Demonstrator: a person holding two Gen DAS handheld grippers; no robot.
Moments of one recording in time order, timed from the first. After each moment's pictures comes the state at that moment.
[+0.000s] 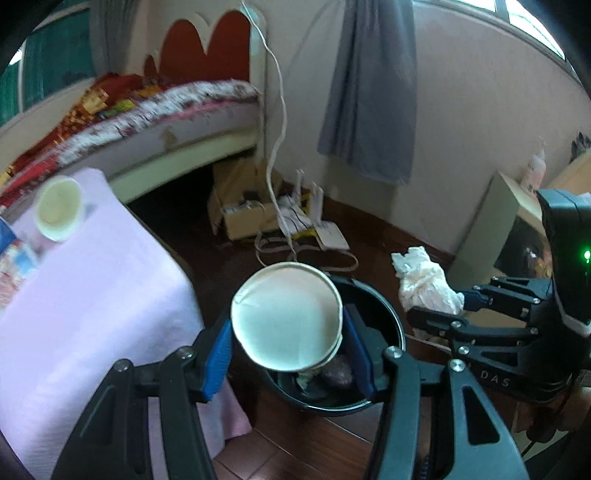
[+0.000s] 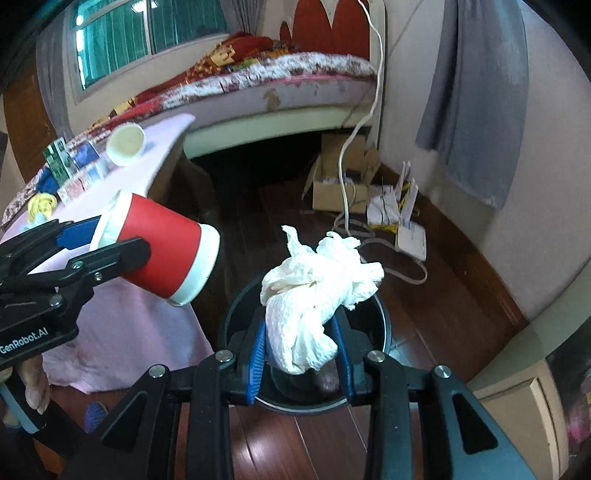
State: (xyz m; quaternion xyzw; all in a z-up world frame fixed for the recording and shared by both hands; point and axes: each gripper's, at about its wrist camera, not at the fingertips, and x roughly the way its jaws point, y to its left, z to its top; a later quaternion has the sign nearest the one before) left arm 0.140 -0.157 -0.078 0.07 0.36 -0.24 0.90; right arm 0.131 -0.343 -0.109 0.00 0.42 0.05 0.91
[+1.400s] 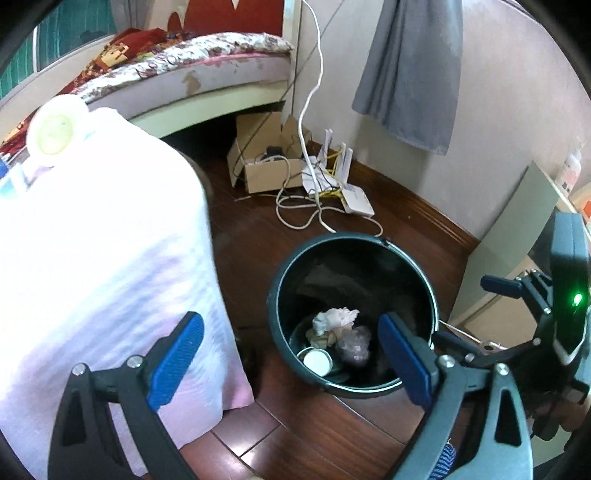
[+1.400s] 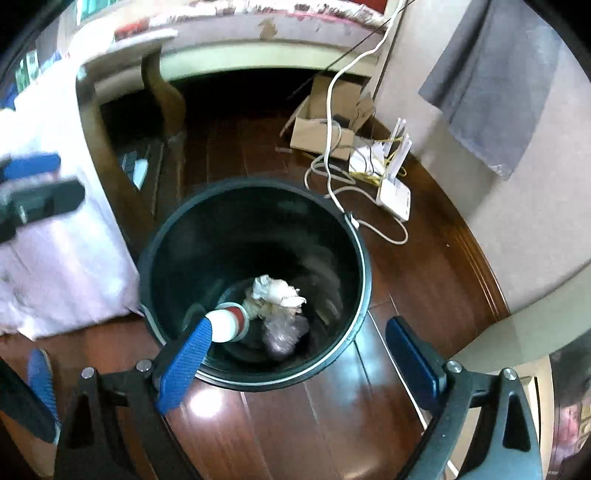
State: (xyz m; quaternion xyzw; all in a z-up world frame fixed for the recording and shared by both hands) left arm 0.153 -0.133 -0.115 0.05 0.42 -0.19 0.88; right arm 0.145 -0.344 -0.174 -0.08 0.48 0.01 0.87
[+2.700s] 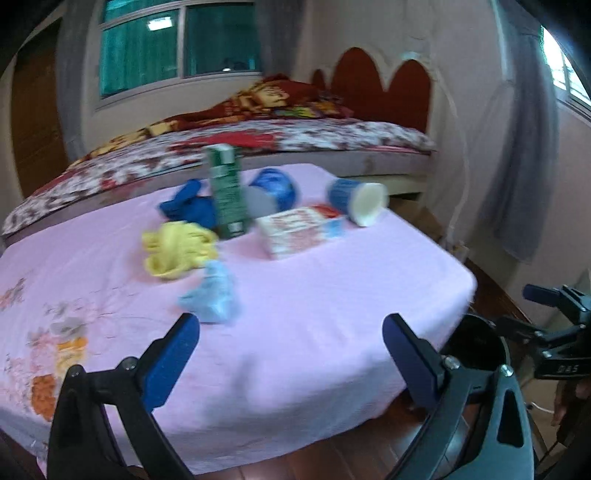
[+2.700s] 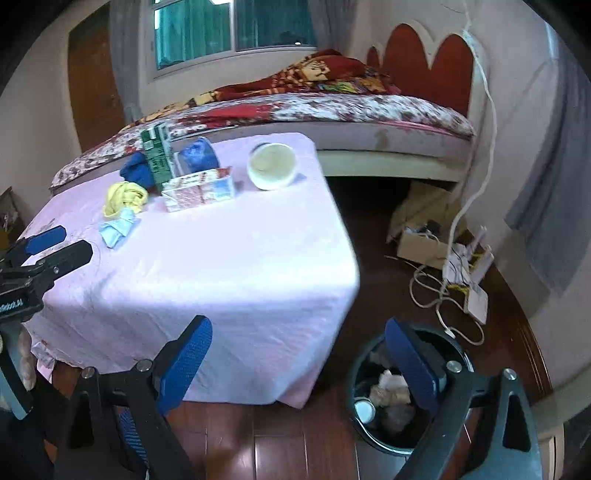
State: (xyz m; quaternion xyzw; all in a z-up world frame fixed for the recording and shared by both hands) left arm 0.091 0.119 -0.027 -0.02 0.31 0.02 0.95; right arm 0.136 -0.137 -0.036 -0.06 0.36 0.17 0.91
